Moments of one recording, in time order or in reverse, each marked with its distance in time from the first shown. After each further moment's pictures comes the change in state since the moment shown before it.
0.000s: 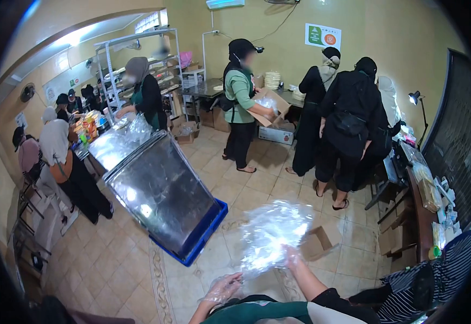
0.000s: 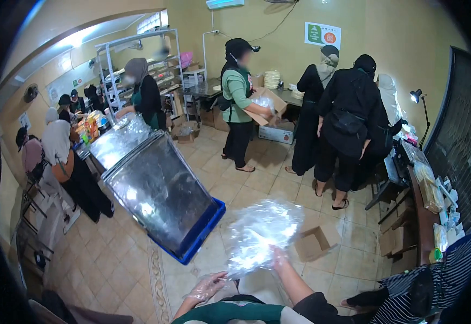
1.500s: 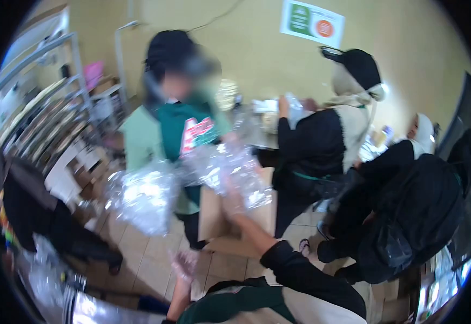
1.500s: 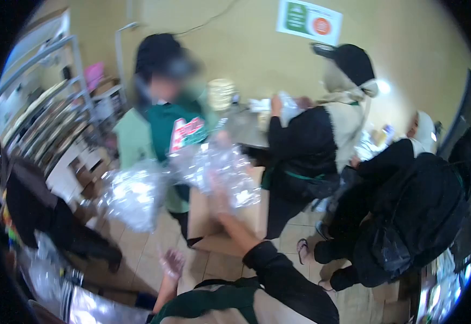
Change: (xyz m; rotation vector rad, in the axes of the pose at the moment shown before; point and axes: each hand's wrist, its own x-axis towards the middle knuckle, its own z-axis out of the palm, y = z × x) left_hand 1.037 -0.101 -0.288 -1.390 0.504 -0.460; right_hand 0.746 -0.674 0.421 -1.017 0.209 -0.997
